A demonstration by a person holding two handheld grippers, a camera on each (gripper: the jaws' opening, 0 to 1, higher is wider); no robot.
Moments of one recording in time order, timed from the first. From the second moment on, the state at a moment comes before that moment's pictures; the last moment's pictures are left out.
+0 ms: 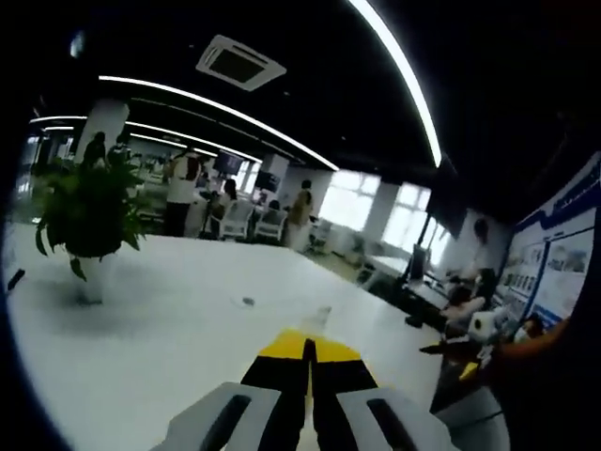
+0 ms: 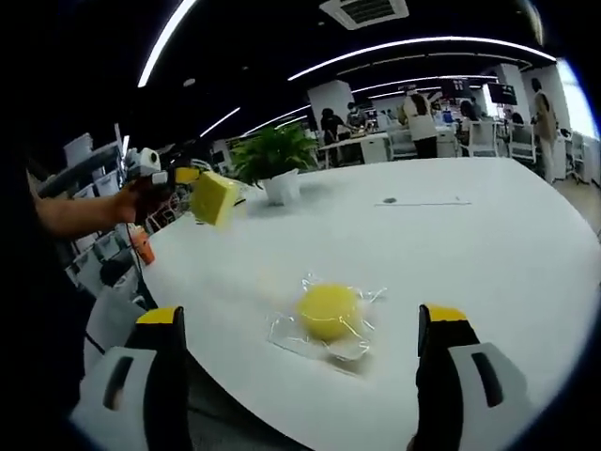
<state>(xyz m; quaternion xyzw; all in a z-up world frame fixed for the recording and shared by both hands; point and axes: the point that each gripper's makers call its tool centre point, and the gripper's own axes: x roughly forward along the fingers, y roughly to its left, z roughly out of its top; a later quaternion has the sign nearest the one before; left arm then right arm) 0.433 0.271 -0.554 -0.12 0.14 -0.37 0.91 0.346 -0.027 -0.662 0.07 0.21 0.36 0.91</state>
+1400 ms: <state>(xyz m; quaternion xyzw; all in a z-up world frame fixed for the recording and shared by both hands) 0.369 0.205 -0.463 -0.16 0.04 -0.51 0.84 0.353 0.077 -0.577 0.07 0.11 0.53 0.84</state>
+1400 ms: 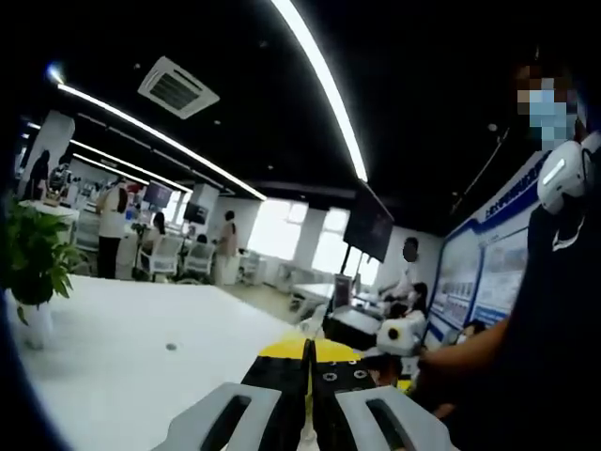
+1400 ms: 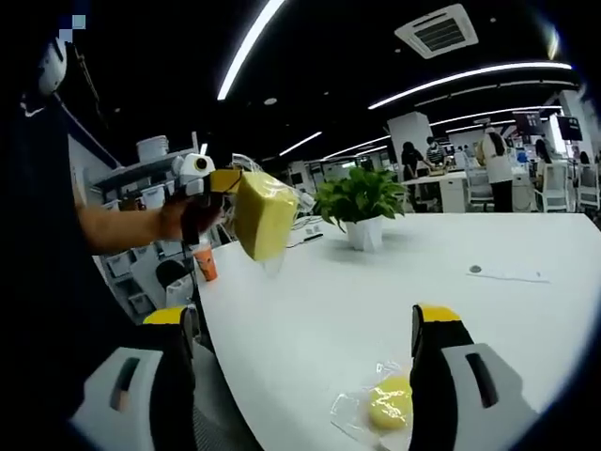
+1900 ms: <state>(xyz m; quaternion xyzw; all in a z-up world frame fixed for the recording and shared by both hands) 0.354 0.186 -0.451 -0.16 0.03 -0.54 0.83 0.346 0.118 -0.550 0.08 0.09 0.60 0.79</state>
